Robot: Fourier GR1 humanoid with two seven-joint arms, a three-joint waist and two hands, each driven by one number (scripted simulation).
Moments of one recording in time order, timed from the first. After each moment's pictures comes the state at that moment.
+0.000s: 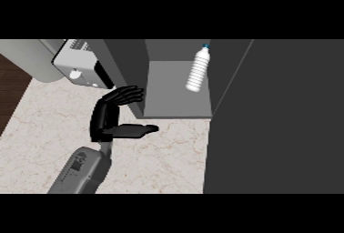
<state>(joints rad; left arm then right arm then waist) -0.32 0.12 -0.23 -1.24 0.28 0.28 -0.34 0.56 -0.11 0.41 -2.11 -0.19 0.09 -0.23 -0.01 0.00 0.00</state>
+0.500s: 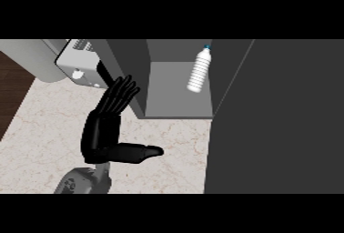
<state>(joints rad) -0.18 0.09 -0.30 -1.61 0.30 0.28 -0.26 0.61 -0.13 0.44 -2.16 -0.18 0.06 -0.23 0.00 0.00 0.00</state>
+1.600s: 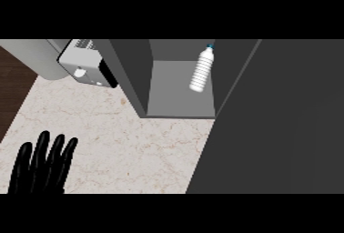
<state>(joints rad) 0.39 0.24 -0.35 -2.21 0.38 0.16 -0.27 0.53 -0.29 0.62 -2.23 0.02 0.13 -0.08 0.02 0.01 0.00</state>
